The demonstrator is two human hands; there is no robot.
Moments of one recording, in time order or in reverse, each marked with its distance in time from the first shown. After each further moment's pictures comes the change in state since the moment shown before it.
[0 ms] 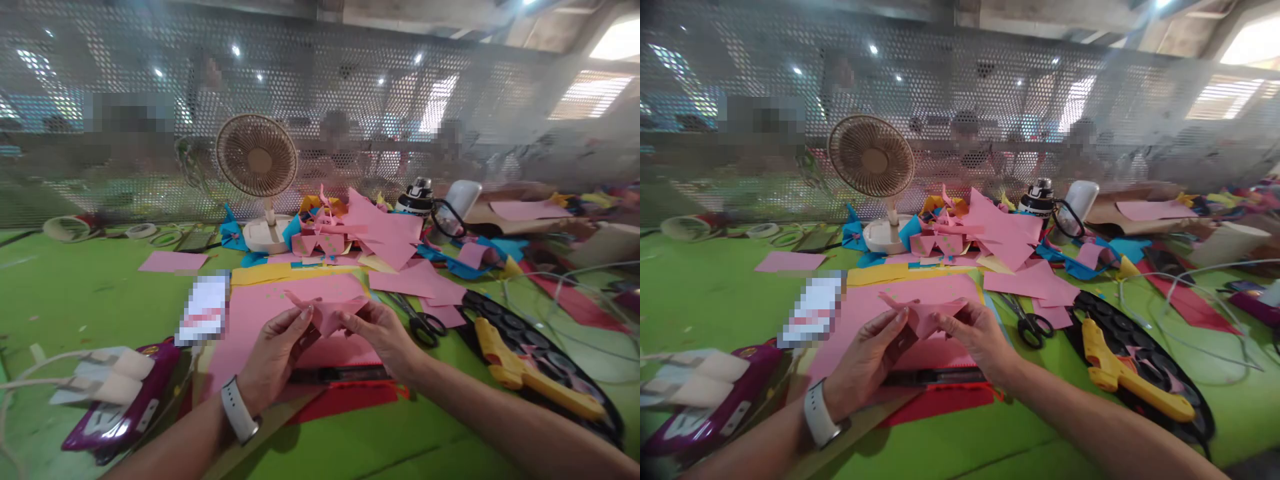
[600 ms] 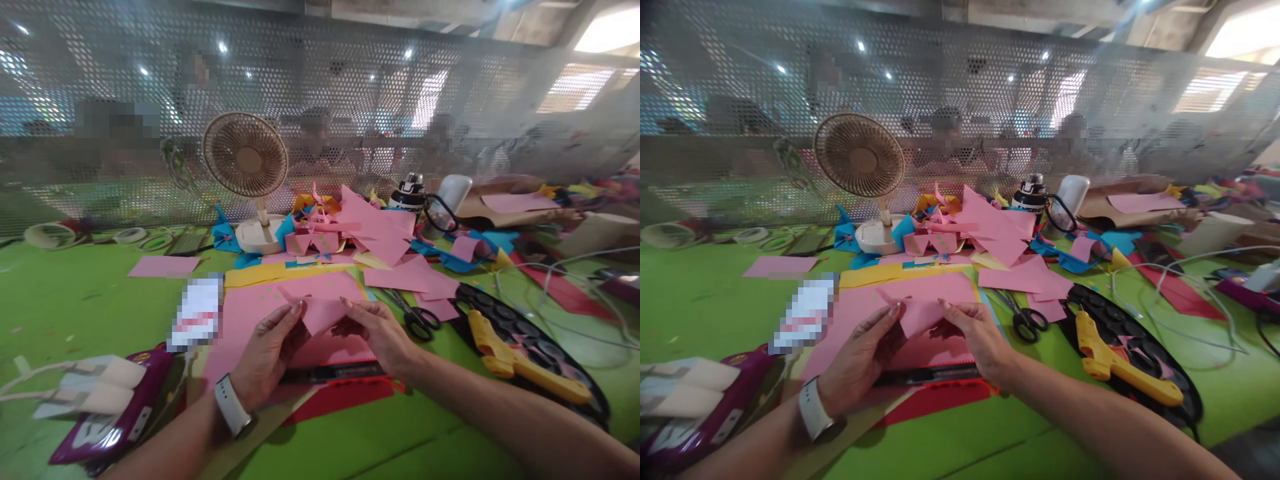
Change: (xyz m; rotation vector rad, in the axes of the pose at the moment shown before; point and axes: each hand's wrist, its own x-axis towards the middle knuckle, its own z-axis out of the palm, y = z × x) left_hand 0.004 0.004 0.000 -0.046 0.109 -0.080; right_hand -0.001 0.003 -0.001 0.182 0.022 0.095
